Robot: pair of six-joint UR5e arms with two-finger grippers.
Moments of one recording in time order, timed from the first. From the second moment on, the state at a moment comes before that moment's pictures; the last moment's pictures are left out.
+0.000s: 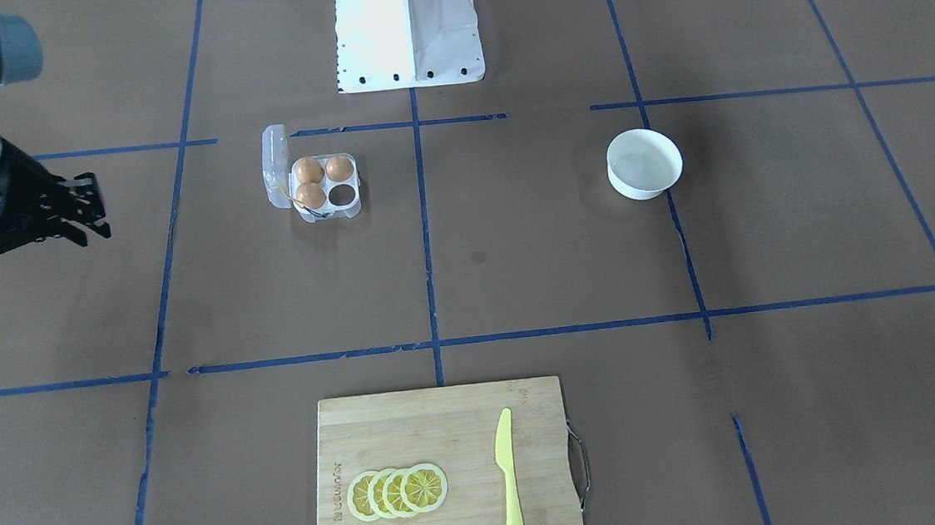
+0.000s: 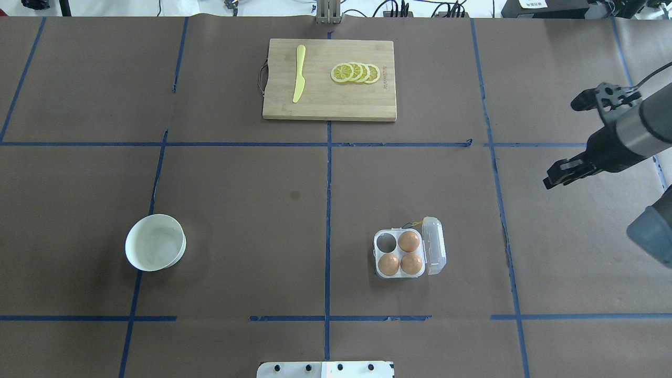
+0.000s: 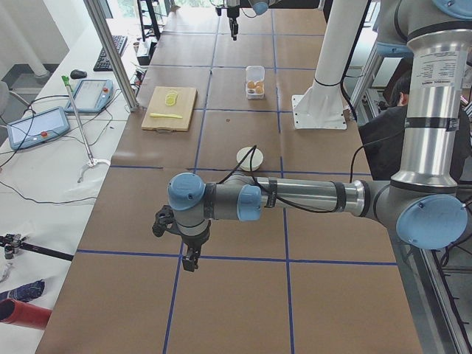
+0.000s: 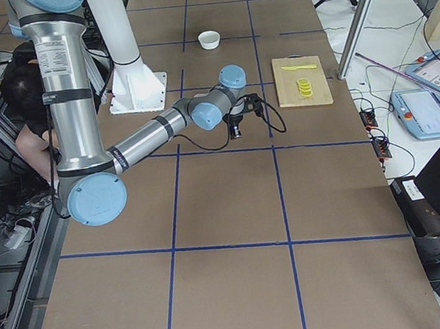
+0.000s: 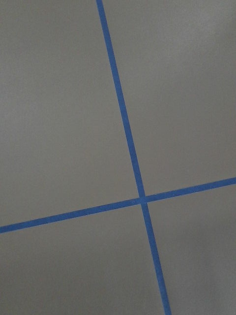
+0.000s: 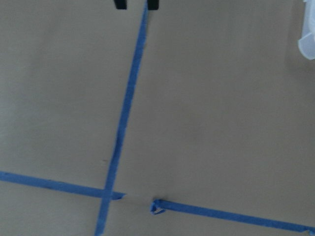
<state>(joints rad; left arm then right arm) -1.60 -1.60 -1.61 -1.54 -2.29 0.22 0.85 -1.50 1.96 -1.35 2.22 0.75</state>
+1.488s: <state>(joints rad) -1.60 -1.62 -1.62 -1.54 -2.33 0.22 0.75 -1.43 1.97 -1.36 2.10 0.80</state>
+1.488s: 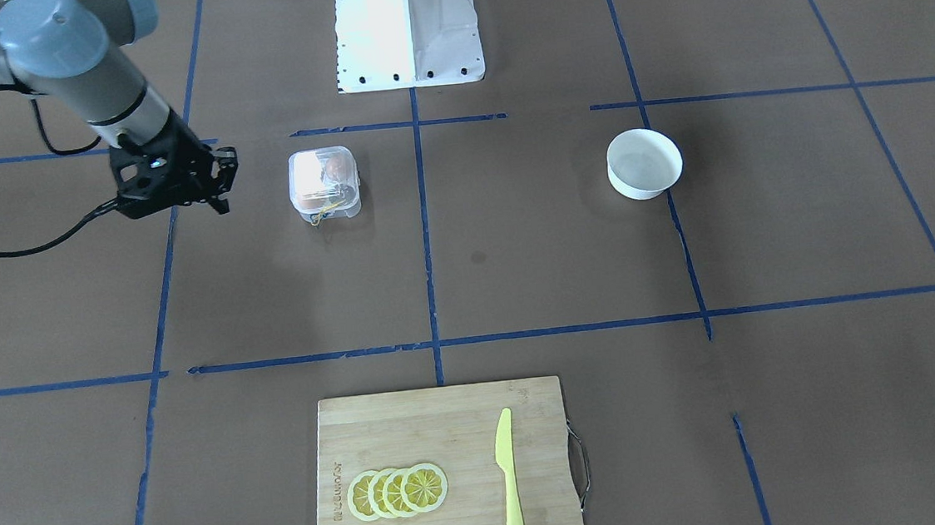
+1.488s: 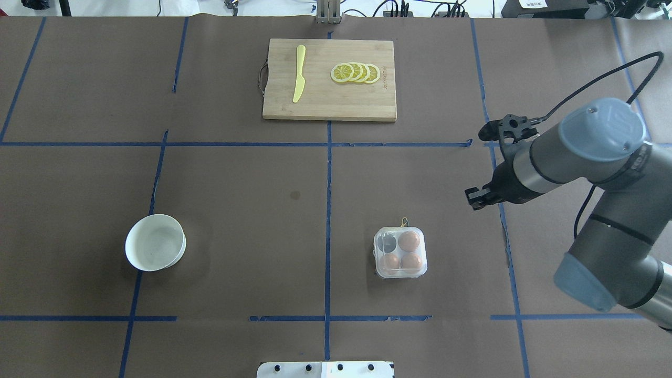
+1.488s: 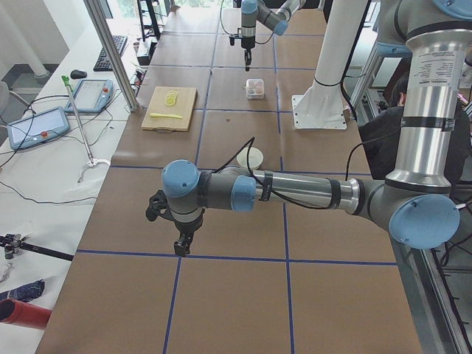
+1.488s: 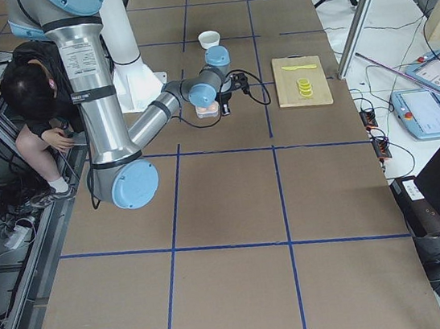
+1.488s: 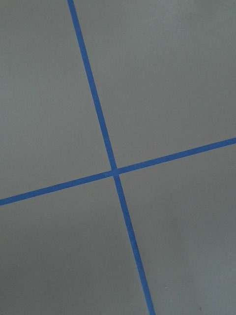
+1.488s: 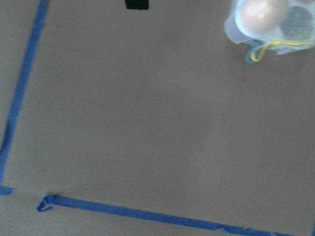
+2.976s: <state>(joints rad) -1.59 -1.60 -1.62 -1.54 -2.28 0.22 1.46 -1.70 1.61 -1.36 2.24 0.07</state>
